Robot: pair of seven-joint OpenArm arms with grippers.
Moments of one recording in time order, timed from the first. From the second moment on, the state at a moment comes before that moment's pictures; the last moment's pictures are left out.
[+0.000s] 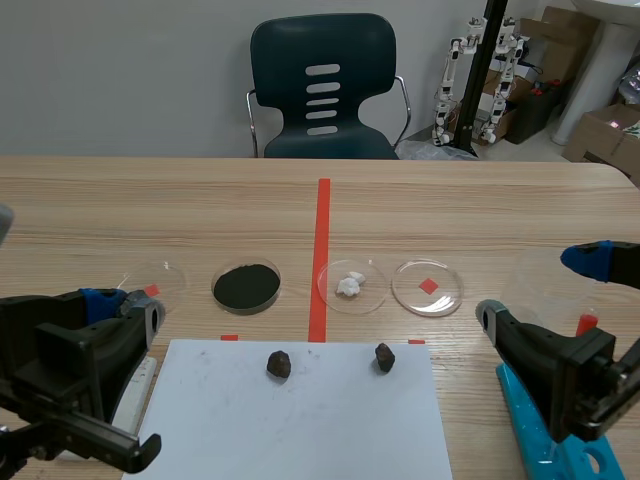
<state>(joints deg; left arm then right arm) 51.9 -30.5 8.3 129.1 -16.4 5.1 1.0 -45.2 30.3 11.9 113.7 19.3 27.9 5.5</state>
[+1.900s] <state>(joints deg) -12.9 -19.8 14.5 67.7 -19.6 12.5 36.8 -45.2 30.3 11.9 113.7 19.3 27.9 5.5</state>
